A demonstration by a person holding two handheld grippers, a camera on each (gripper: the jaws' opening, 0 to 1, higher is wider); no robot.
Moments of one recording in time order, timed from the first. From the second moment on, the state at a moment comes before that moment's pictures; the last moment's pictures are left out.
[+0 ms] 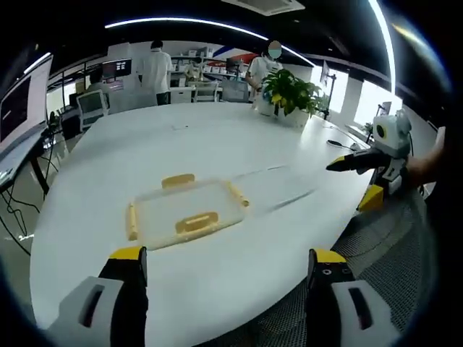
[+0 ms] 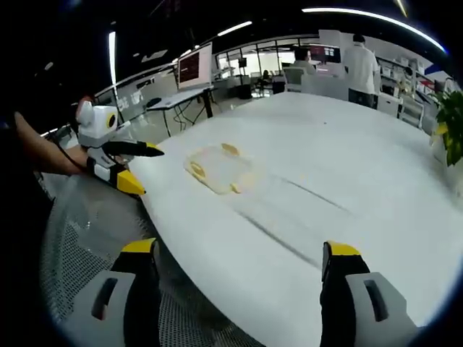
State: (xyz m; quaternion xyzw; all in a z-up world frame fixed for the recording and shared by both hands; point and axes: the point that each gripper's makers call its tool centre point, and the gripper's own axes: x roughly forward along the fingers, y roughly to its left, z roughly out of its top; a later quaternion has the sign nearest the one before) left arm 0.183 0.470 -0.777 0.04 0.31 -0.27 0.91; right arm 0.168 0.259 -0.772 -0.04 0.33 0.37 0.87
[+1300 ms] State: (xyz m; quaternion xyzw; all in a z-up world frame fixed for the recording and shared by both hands) left arm 0.172 0.467 -0.757 0.00 0.31 -0.32 0.89; right arm 0.176 0.287 -0.726 -0.01 0.28 0.39 0.88
